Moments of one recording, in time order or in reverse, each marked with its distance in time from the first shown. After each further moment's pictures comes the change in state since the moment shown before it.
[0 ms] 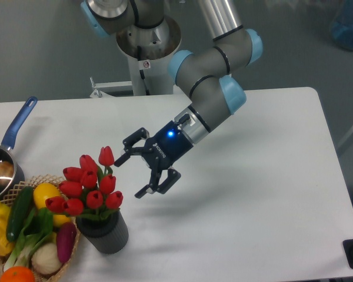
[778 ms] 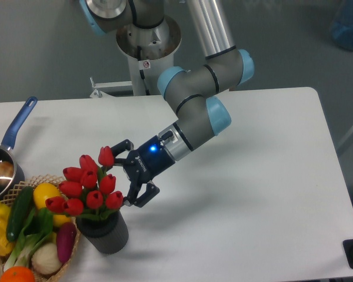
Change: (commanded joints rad) arm -0.063 -0.048 0.043 0.011 -0.029 0.000
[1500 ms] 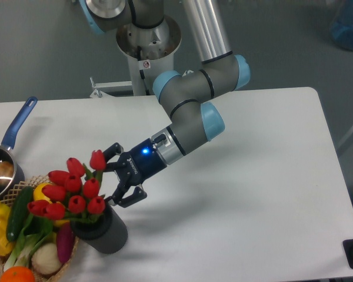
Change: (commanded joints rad) arm -0.012 -0.017 0.006 -0.002 -0.025 -0.002
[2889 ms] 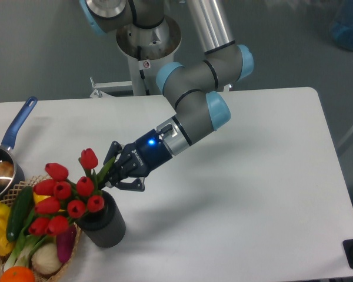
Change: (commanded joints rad) arm 0.029 0.071 -0.014 0.000 -0.057 -0.077
